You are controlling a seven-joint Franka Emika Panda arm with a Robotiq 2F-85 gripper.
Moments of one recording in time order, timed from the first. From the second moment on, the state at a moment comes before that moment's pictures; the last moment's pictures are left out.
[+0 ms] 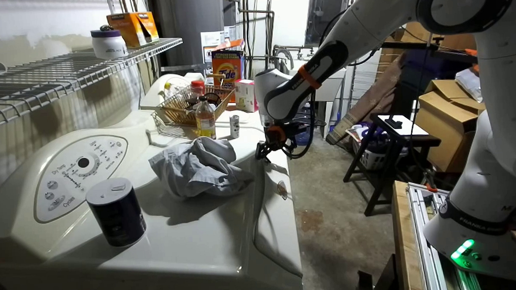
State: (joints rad) arm -0.04 0.45 -0.10 -1.98 -0.04 2.26 0.71
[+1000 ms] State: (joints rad) arm -0.05 0.41 -0.11 -1.99 0.08 2.27 0.63
